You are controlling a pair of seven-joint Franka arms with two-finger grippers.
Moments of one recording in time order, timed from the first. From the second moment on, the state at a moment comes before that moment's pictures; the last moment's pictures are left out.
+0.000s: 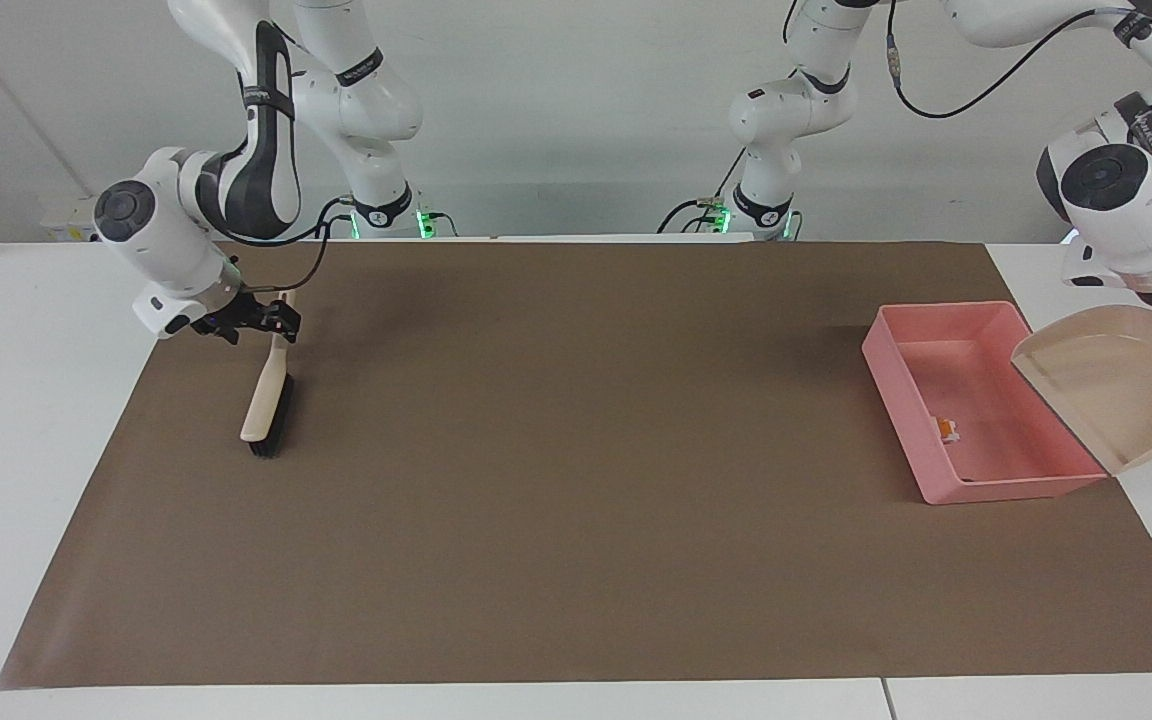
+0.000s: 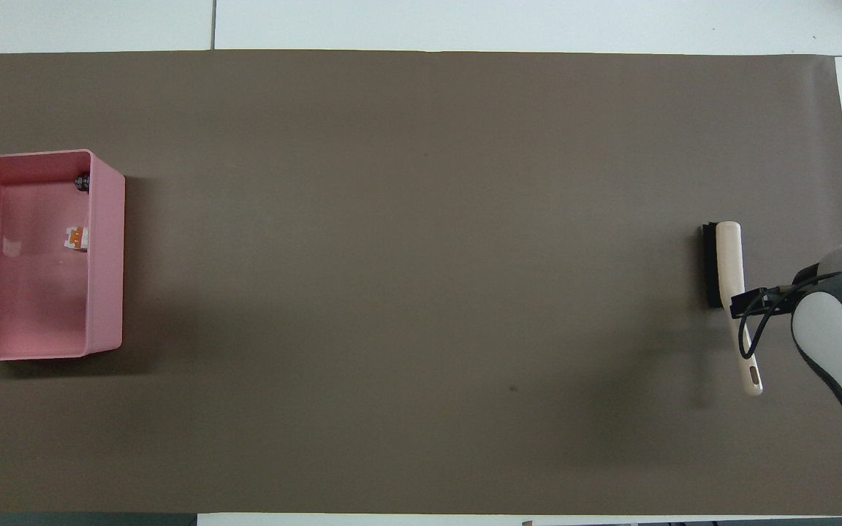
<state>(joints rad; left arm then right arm) 0.24 0.09 0.02 -1.84 1.05 2.16 1.24 -0.25 -0.06 0.03 -2.22 -0.03 2.01 -0.20</state>
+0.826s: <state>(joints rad) 0.14 0.08 0.00 -1.76 1.14 2.04 1.21 -0.19 -0.07 0.05 -1.62 -0.03 1.52 0.05</state>
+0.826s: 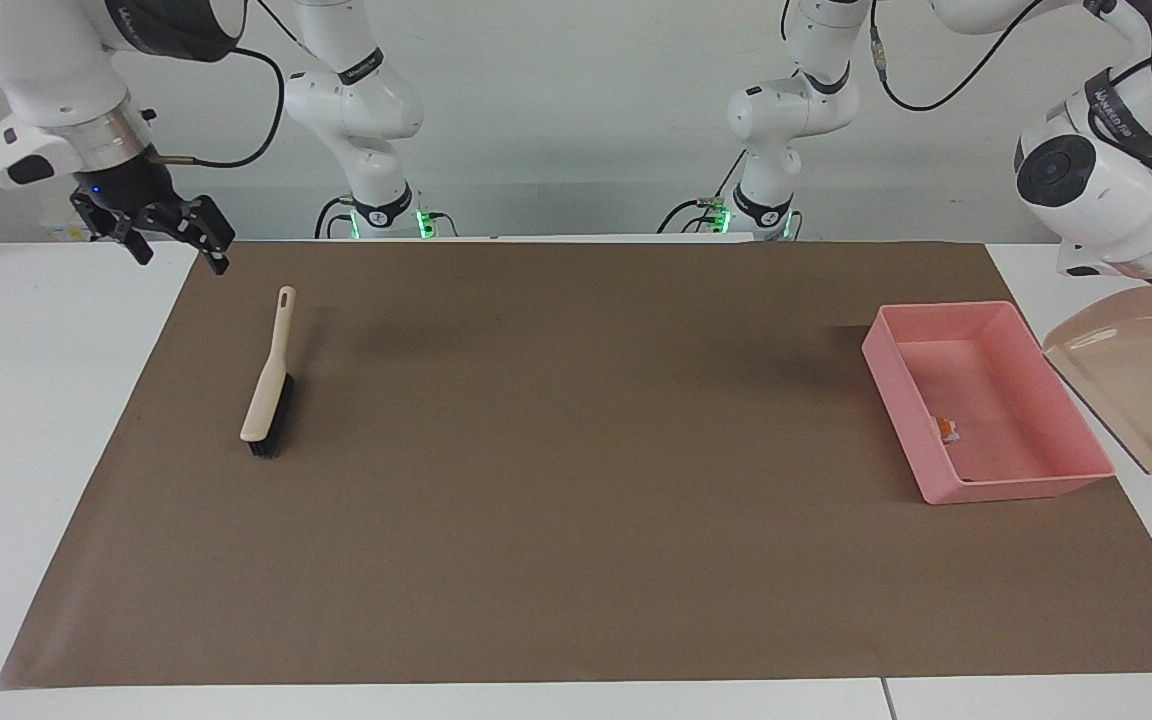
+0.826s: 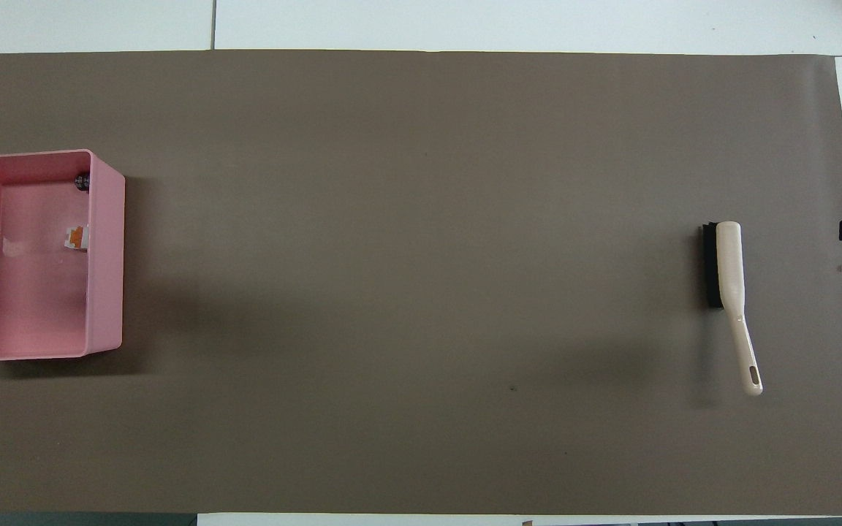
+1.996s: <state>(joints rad) -0.23 0.09 -0.02 -1.87 0.35 2.01 1.33 0.00 0.00 -0.09 -1.56 -0.03 1.50 0.07</state>
